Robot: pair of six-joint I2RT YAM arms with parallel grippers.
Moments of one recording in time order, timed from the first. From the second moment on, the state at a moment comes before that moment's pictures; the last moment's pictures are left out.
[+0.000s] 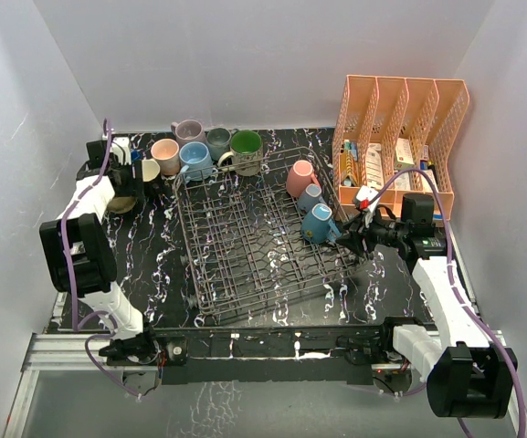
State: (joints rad) left arm 0.22 1.73 1.28 -0.39 0.07 0.16; right arm -0.04 0.95 0.67 -0.42 -0.92 -0.63
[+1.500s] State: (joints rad) left arm 0.23 1.84 1.34 -0.60 0.01 0.08; right arm -0.05 0.95 0.67 -0.42 -0.92 -0.63
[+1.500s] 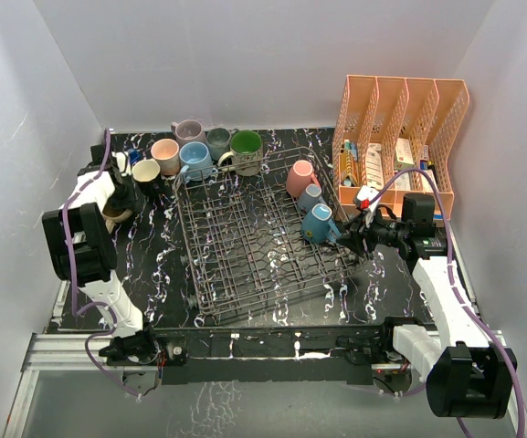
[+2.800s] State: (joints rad) left arm 0.23 0.87 0.78 -0.35 0.33 -0.52; right arm -0.05 0.95 0.66 -0.43 -0.97 -0.65
